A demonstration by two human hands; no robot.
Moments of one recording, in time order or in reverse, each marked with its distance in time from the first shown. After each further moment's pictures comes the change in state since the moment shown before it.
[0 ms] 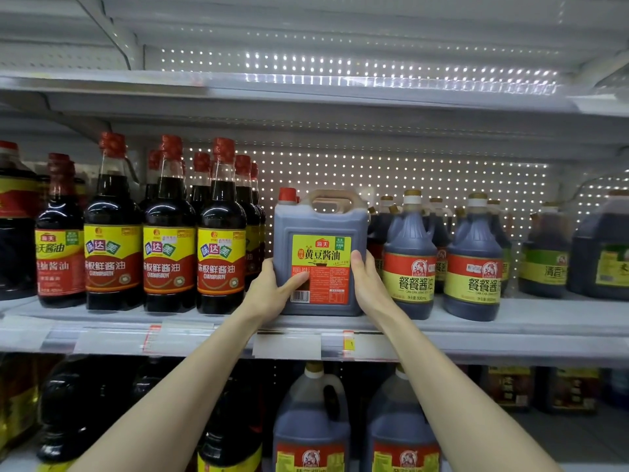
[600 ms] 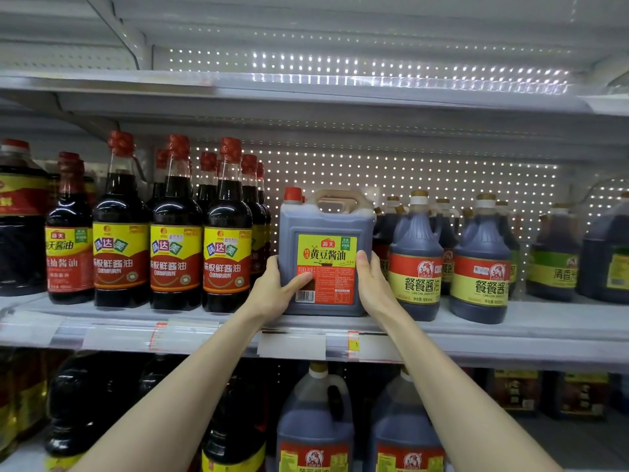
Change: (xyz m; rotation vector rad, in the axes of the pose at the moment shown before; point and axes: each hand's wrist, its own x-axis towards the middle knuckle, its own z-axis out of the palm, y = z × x) left_hand -0.003 0.005 -0.005 -0.020 -0.029 0.025; right_hand 0.007 0.005 0.002 -0.075 0.030 0.022
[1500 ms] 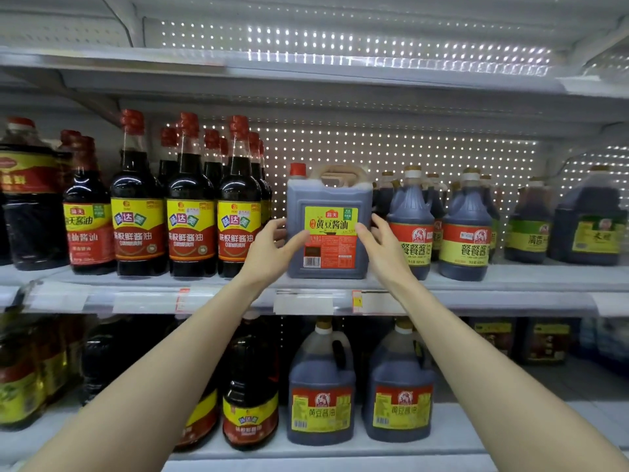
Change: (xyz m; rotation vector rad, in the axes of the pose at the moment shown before) left_hand -0.033 0.027 -0.026 -0.047 0.062 0.106; right_hand -0.048 -0.038 -0.013 0.039 0.068 -0.078
